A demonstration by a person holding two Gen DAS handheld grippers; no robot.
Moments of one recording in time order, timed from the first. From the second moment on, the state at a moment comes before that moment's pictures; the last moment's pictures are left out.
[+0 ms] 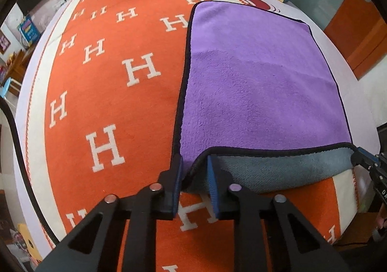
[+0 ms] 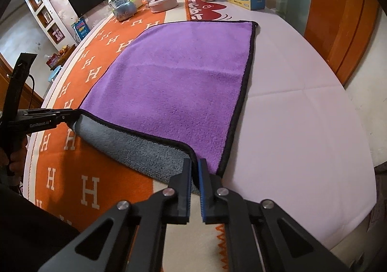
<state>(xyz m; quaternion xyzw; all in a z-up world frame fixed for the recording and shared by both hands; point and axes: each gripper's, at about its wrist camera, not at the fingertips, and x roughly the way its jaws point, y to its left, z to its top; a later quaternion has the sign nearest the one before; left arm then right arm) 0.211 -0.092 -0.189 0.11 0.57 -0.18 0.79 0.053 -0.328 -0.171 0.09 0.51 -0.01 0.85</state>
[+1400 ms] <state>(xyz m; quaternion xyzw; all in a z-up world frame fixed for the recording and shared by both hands) 0.350 -0.167 -0.050 0.13 0.40 -0.23 0.88 0.188 -0.378 -0.038 -0.04 0.34 -0.10 0.93</state>
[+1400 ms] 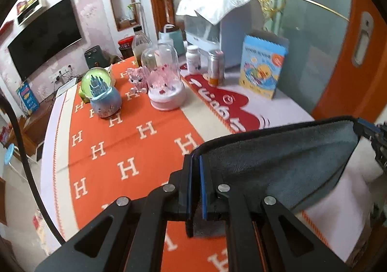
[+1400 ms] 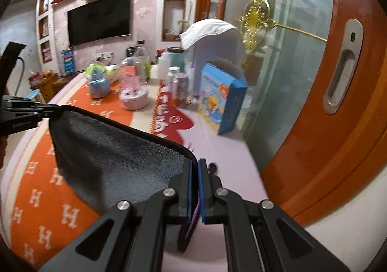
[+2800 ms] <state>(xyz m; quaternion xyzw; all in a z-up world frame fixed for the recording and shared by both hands) 0.391 -0.170 -0.156 0.07 0.47 -0.12 0.87 0.250 -0.397 -0.139 -0.05 0.38 -0.13 0.92</state>
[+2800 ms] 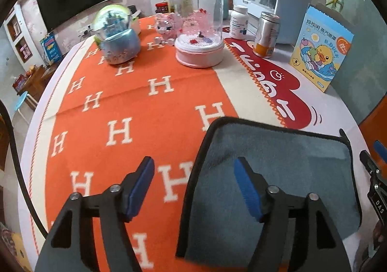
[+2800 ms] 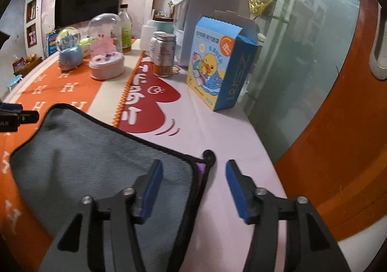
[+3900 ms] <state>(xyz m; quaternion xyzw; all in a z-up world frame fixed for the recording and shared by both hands) 0.099 0.025 -0.090 0.00 0.47 -0.06 0.88 0.049 -0.232 -0.079 0.06 0.43 -0.01 0.90</state>
